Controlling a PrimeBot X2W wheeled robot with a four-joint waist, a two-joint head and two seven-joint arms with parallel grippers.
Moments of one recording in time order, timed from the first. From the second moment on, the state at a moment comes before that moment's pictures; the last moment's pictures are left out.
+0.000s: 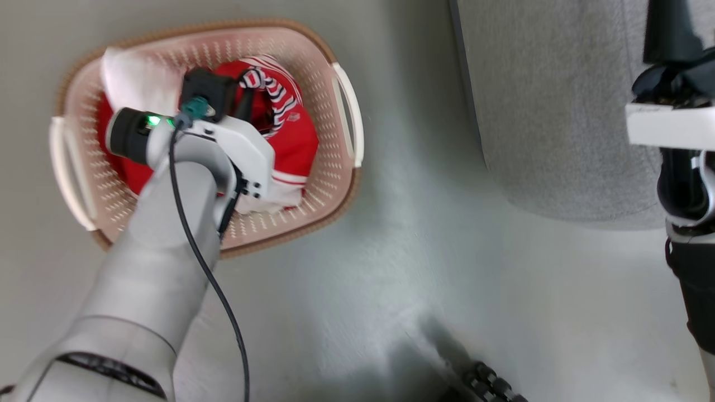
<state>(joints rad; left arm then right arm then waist) -1.03 0.05 -0.51 1.14 -0.32 -0.03 -0.25 -0.75 -0.24 0.17 0.06 0.52 0.12 -0.26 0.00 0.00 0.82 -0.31</state>
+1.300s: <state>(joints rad) -0.64 0.03 -0.48 0.59 -0.39 -0.09 -0.25 -0.35 -0.23 0.18 0.35 0.39 0.12 -0.26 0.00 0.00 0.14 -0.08</state>
